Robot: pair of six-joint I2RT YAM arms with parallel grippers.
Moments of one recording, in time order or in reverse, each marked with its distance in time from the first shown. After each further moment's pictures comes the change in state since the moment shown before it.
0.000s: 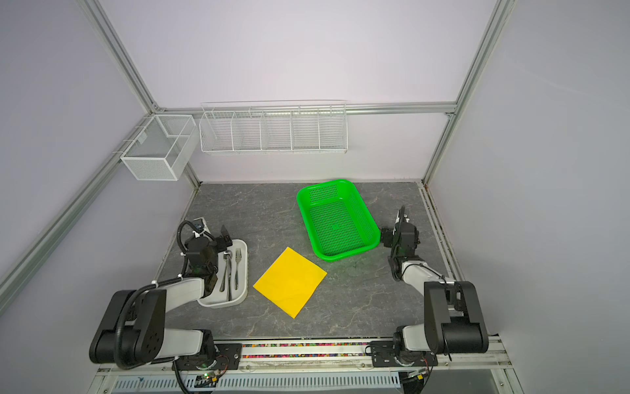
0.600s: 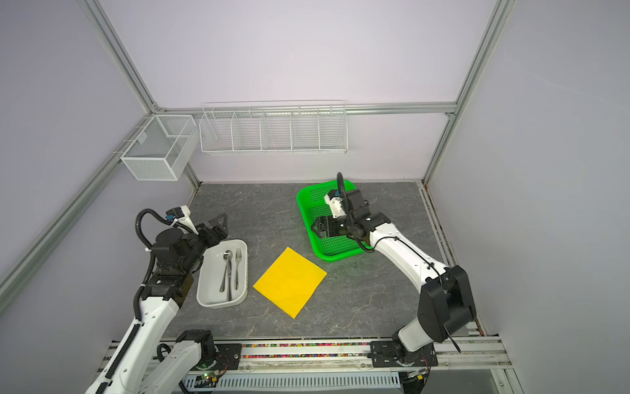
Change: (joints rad) left arm -0.018 -0.476 0.293 -0.862 0.459 -0.387; right arm 0.538 0.197 0.600 -0.703 -0.579 0.218
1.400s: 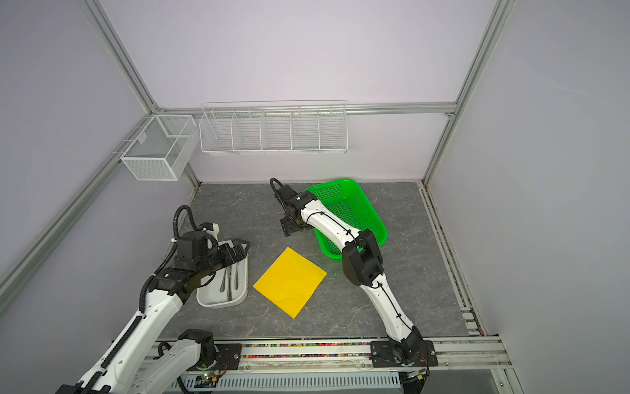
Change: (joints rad) left arm -0.126 0.050 0.028 -0.362 0.062 -0.054; right arm 0.168 0.780 0.947 -0.626 0.525 0.049
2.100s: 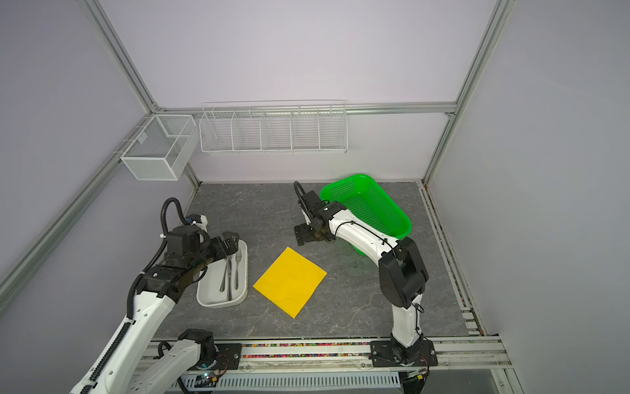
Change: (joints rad) left arm 0.000 -0.048 0.119 -0.097 -0.197 0.069; right arm 0.017 -0.478 -0.646 0.308 -0.249 0.001
